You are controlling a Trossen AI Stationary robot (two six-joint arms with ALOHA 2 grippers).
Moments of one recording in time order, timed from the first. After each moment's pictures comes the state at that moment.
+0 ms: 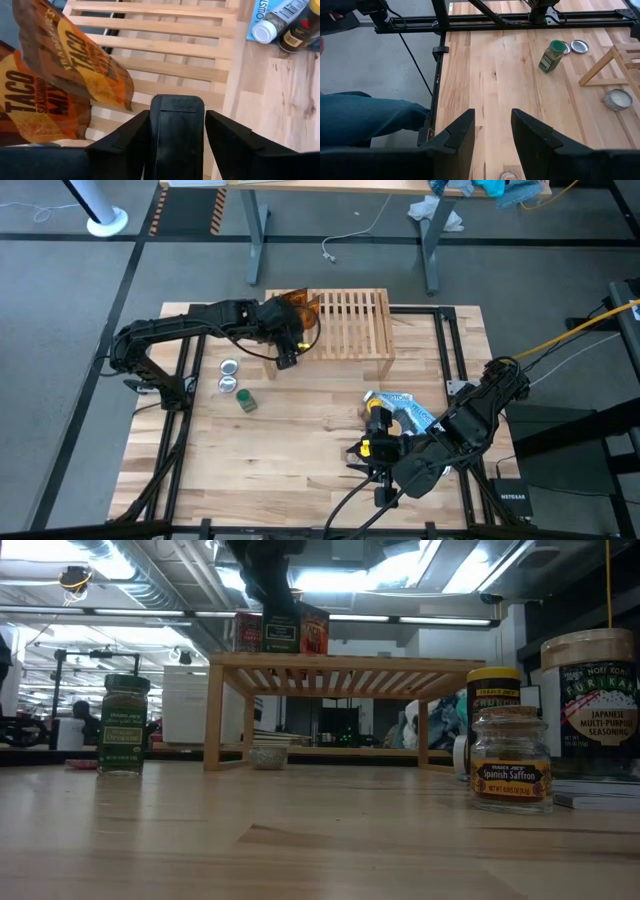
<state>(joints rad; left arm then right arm) 0.26 1.52 1.51 -0.87 -0.19 0.12 0.67 1.81 2.19 -1.17 0.45 0.52</state>
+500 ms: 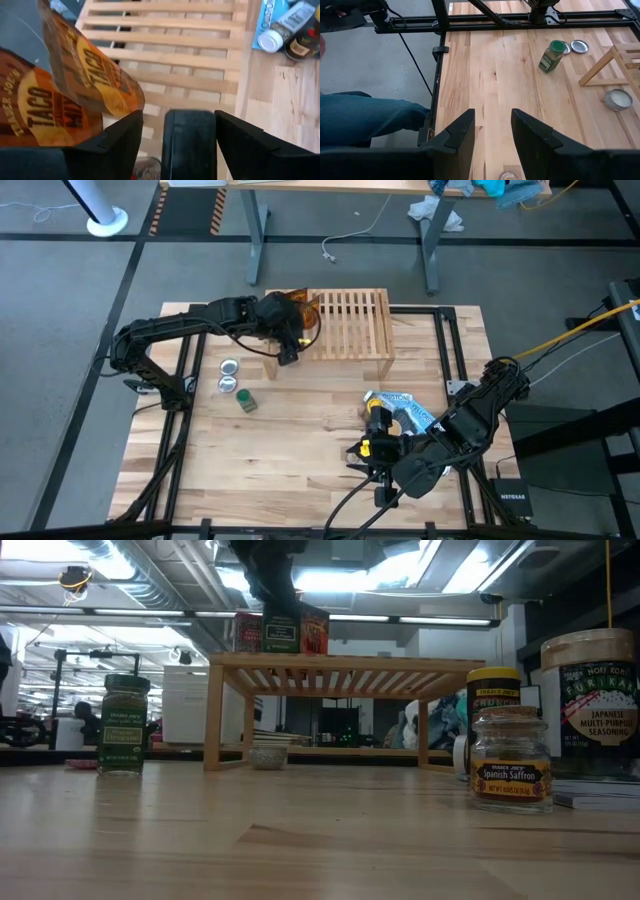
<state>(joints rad) 0.29 1.52 1.51 -0.82 -0.19 0.16 0.67 1.81 2.19 -1.17 0.45 0.52</state>
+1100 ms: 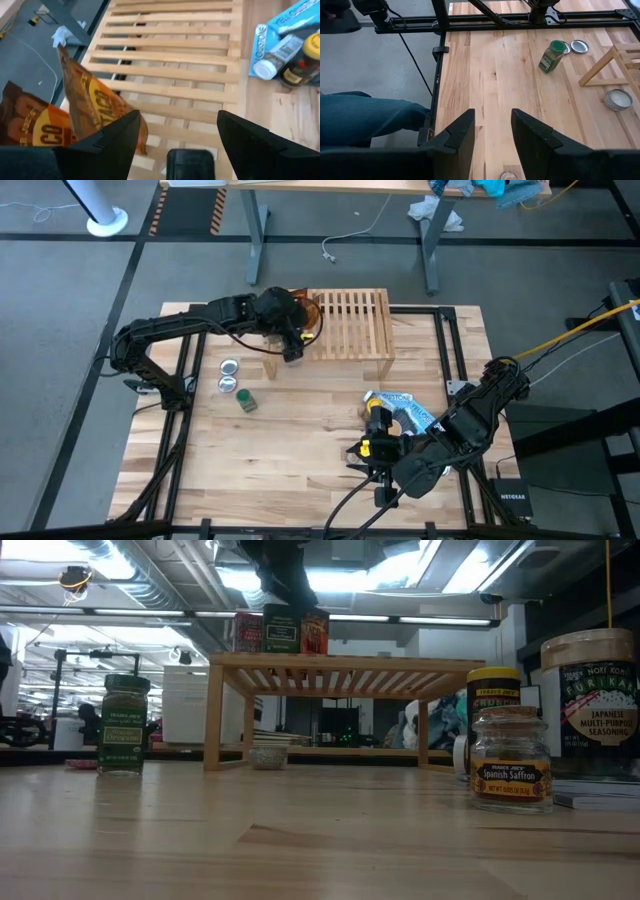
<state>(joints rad) 0.29 1.52 1.51 -0.70 -0.15 0.19 0.67 1.81 2.19 -1.17 0.45 0.52</state>
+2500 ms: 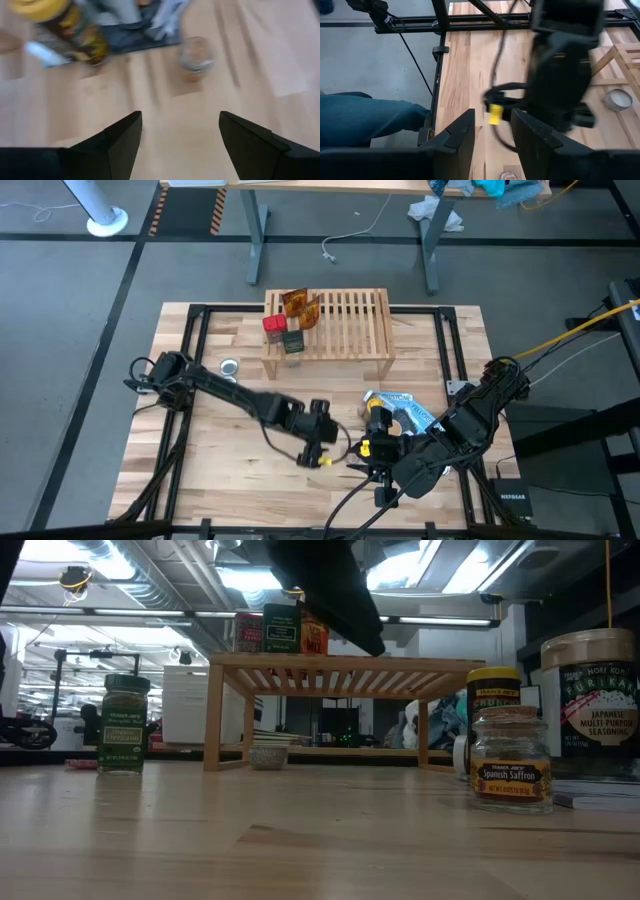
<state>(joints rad) -0.29 1.90 1.51 -0.53 -0.14 -0.02 0.67 1.81 2.19 -1.17 0.45 0.52</state>
